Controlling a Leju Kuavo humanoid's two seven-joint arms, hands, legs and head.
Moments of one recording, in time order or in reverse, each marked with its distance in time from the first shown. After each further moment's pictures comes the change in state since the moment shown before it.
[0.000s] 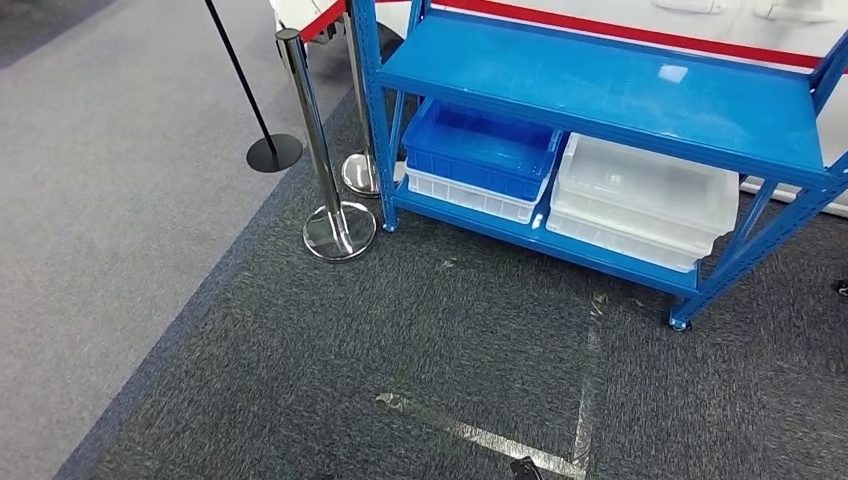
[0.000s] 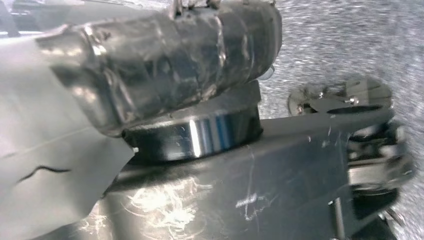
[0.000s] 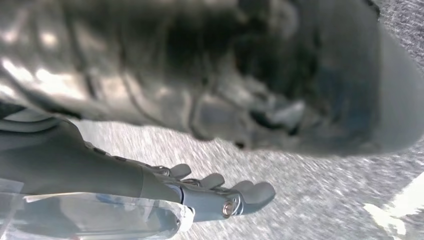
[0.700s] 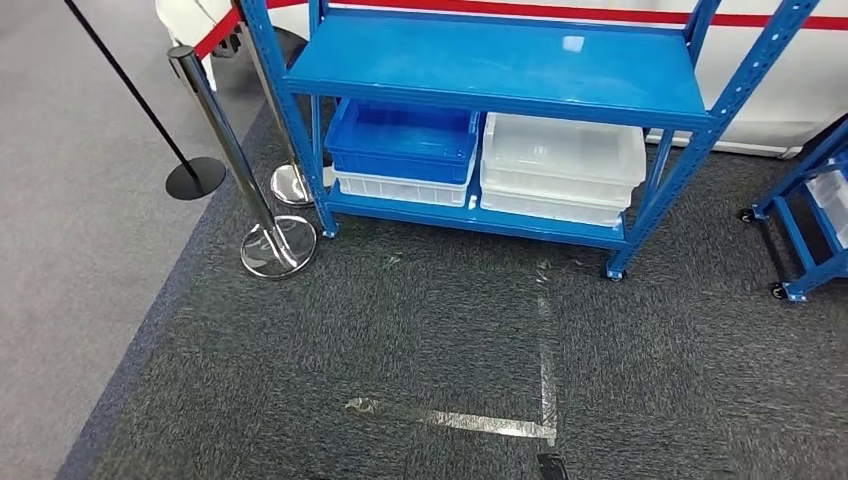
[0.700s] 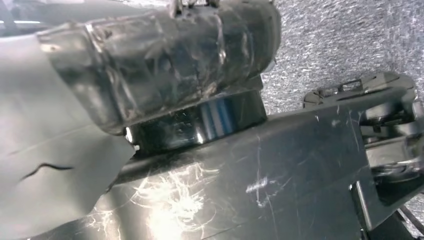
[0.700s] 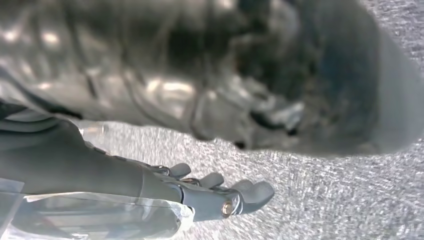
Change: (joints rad) left arm 0.001 0.008 0.000 0.000 -0.002 -0.025 0.024; right arm -0.003 0.004 -0.113 0.003 -0.178 -0.039 -0.033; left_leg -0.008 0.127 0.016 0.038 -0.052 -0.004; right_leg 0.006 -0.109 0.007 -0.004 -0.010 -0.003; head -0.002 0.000
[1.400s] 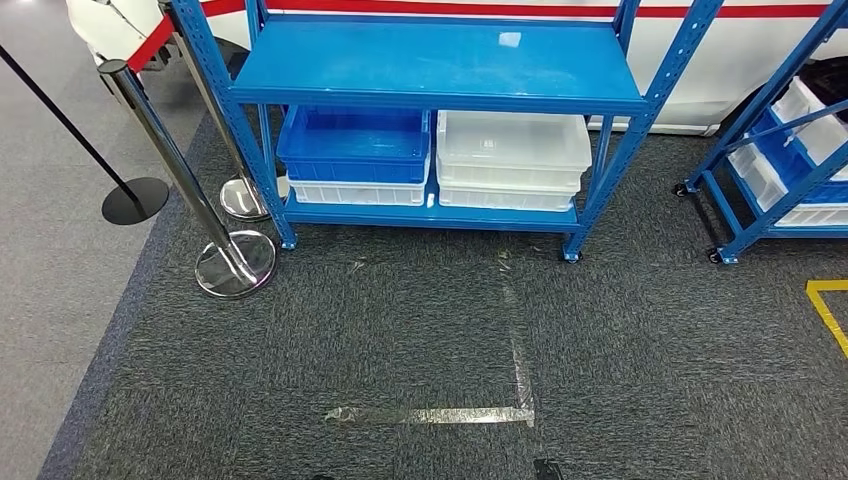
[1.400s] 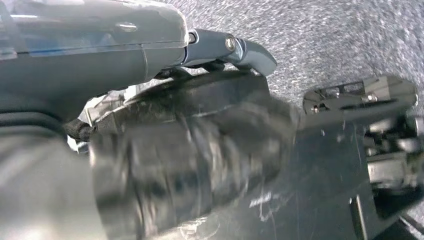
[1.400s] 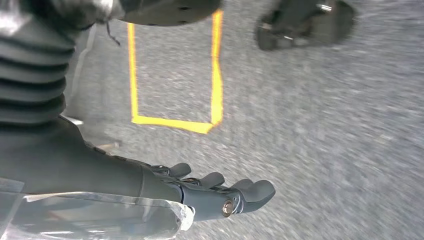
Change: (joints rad) left arm 0.001 -0.002 0.011 -0.007 -0.054 -0.014 0.010; right arm 0.032 0.000 -0.013 0.006 0.080 -0.022 0.012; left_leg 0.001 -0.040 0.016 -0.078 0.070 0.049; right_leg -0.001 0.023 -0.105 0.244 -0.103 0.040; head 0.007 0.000
